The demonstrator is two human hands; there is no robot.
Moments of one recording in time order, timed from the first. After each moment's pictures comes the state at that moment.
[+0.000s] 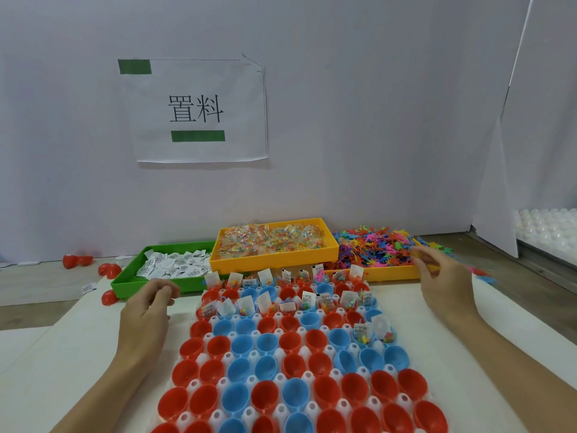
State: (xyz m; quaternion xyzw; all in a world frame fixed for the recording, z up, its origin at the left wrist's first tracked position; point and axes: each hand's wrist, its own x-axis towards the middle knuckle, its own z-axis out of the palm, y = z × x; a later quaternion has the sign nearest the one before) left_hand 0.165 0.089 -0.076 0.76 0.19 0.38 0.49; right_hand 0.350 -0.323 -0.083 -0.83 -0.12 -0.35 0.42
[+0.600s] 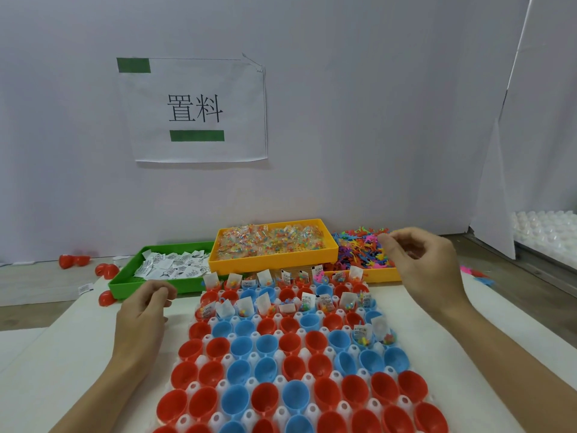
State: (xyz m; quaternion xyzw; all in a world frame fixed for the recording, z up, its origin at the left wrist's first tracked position) left_hand 0.166 0.091 -0.077 0.76 0.19 0.38 0.49; right_hand 0.273 -0.272 -0.012 -0.76 -0.20 -0.28 0.55
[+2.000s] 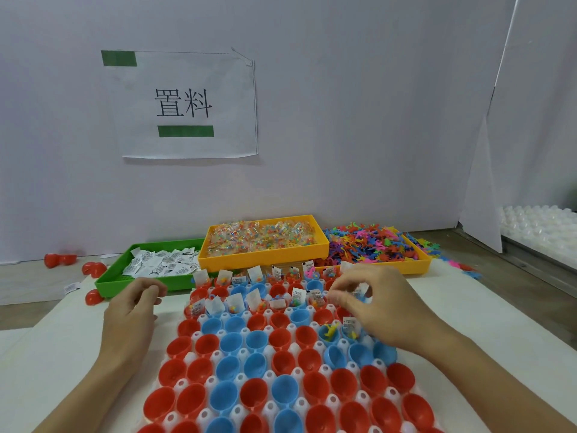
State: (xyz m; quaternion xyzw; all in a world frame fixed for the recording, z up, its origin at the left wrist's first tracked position) left_hand 0.165 0.089 -0.075 0.77 0.19 0.37 0.48; right_hand 0.236 -0.254 -0.026 -0.86 -0.33 -0.13 0.37
